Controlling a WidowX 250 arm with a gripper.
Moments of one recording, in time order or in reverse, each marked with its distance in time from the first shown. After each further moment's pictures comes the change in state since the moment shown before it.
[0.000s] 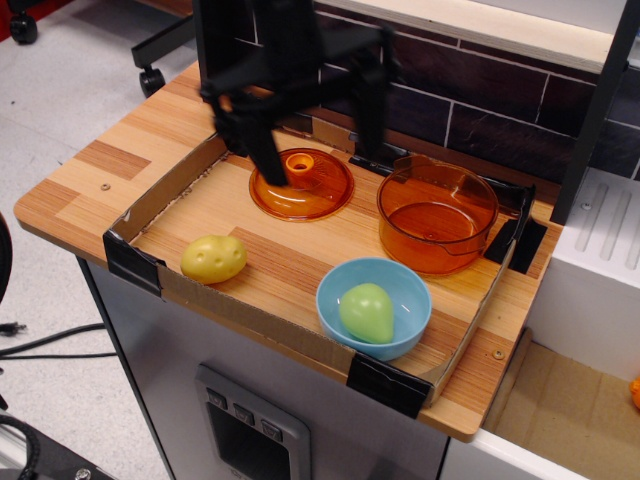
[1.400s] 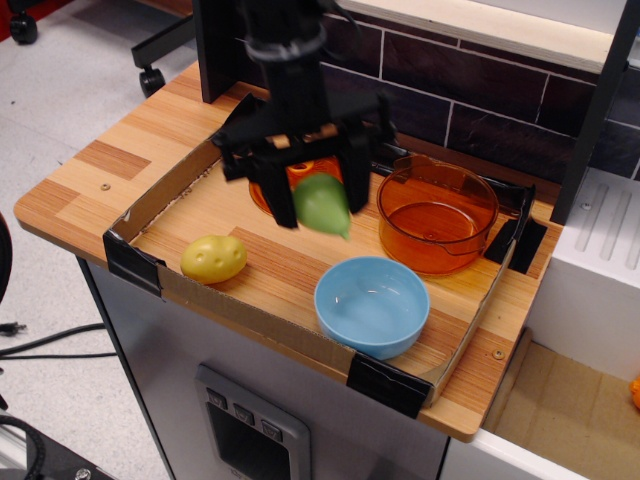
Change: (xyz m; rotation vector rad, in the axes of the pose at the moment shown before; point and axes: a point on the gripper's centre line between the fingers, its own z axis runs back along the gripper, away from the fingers) arm -0.006 -0.001 -0.048 0.080 0.027 -0.091
